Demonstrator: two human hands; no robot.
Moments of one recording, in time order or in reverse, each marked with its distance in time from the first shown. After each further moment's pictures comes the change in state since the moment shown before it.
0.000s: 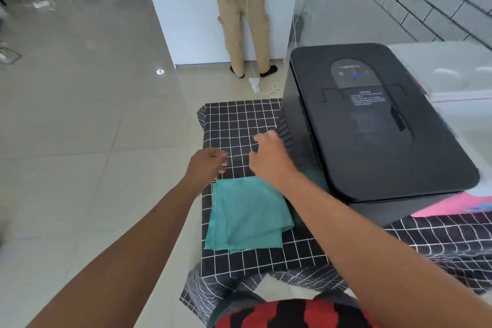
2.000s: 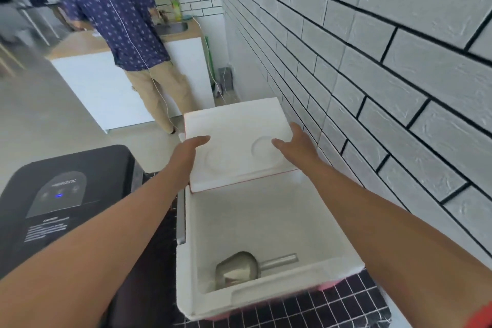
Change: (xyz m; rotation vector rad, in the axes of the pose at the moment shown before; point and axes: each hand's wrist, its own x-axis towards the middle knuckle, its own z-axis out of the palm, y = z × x) left_hand 0.050 0.375 0.473 -0.346 -0.081 -0.013; right_hand 0.144 0.581 -0.361 0.406 0.241 0.309
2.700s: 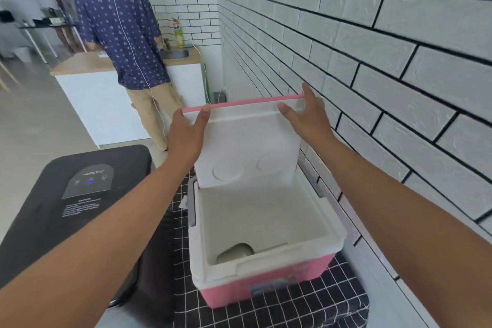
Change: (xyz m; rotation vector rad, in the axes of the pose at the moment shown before) left_hand -0.096 0.052 -0.007 0.266 0.271 0.581; right_hand -0.083 -0.089 -0.098 0.111 0.238 -0.292
